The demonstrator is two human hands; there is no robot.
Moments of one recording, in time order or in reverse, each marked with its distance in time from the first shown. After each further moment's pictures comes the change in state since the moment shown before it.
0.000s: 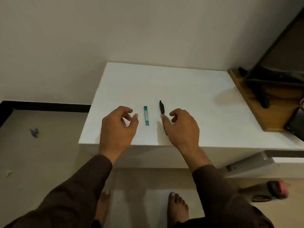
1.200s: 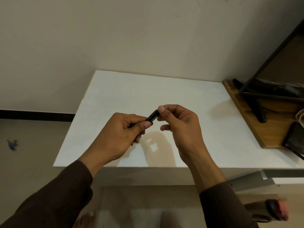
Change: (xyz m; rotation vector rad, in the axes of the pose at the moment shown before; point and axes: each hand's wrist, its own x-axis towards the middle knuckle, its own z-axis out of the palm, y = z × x) left_hand 0.047 0.026 0.014 -0.378 -0.494 -0.095; right_hand 0.036 -0.019 -0.038 0.904 -0.162 0.107
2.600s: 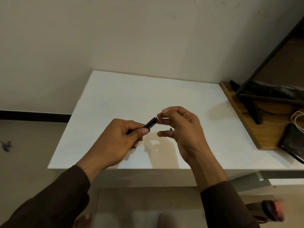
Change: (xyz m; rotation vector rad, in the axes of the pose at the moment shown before) left_hand -0.005 -0.007 0.006 -0.015 -0.024 -0.048; right_hand 0.005 -0.006 -0.014 0.139 -0.042 0.158
